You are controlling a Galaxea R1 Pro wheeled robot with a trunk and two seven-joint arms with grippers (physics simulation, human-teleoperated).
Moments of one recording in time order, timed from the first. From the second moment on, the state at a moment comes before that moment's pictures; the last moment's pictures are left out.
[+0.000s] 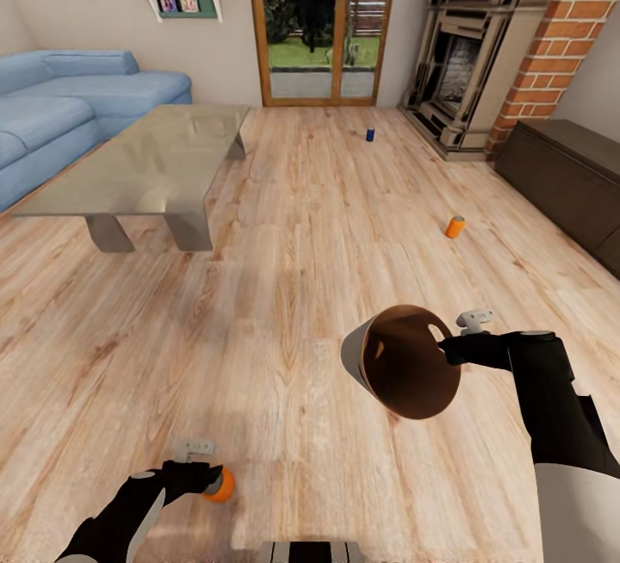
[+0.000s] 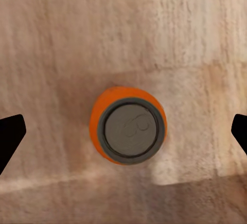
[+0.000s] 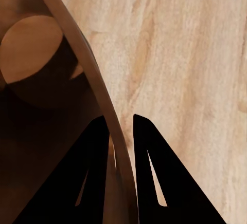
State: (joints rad) left arm -0.46 0.10 0.01 -0.59 -0.01 0.28 -0.24; right arm -0.65 -0.12 -0.27 -1.40 0.61 0.89 0.91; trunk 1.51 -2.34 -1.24
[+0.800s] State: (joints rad) left arm -0.46 0.10 0.01 -0.60 -0.01 0.28 -0.24; right arm -0.65 -0.12 -0.26 -1.40 0.60 0.89 0.91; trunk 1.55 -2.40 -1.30
